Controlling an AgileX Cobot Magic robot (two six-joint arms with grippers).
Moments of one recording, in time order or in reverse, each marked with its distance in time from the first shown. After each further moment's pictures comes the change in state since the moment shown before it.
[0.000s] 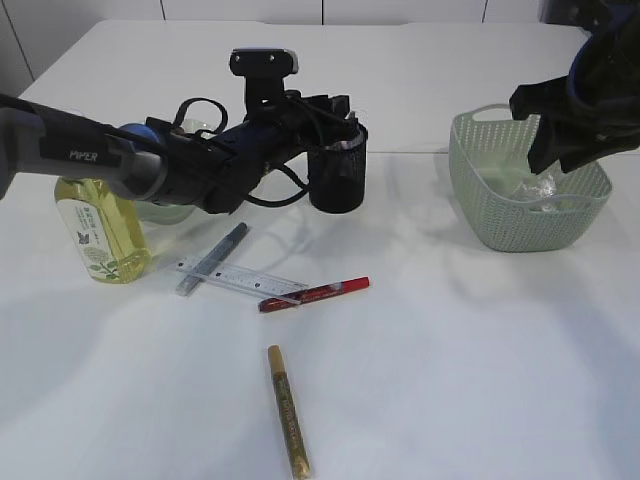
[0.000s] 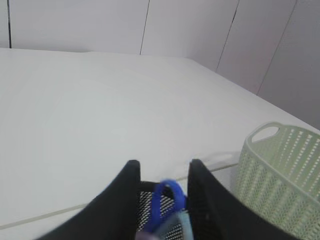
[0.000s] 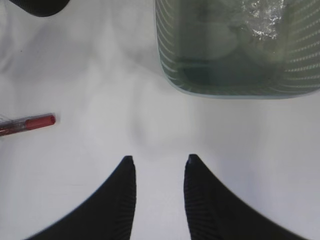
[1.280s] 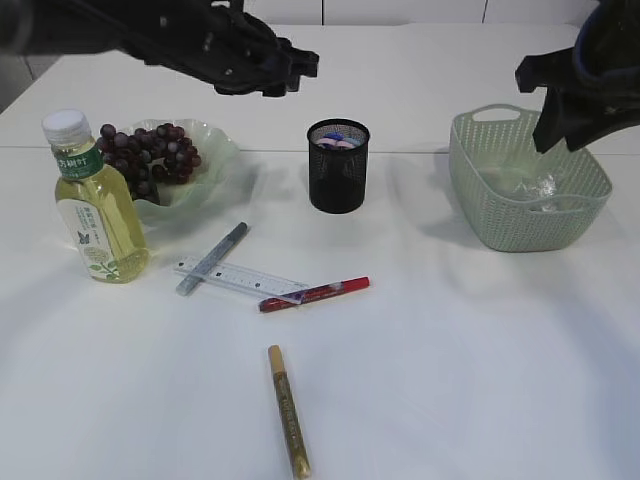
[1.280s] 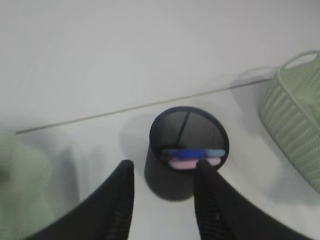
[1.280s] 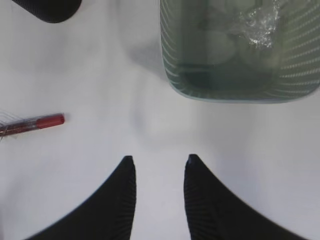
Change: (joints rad) left arm 0.000 -0.358 0.000 0.002 0.847 0.000; right arm -0.002 0.000 -0.086 0.000 0.090 -0.004
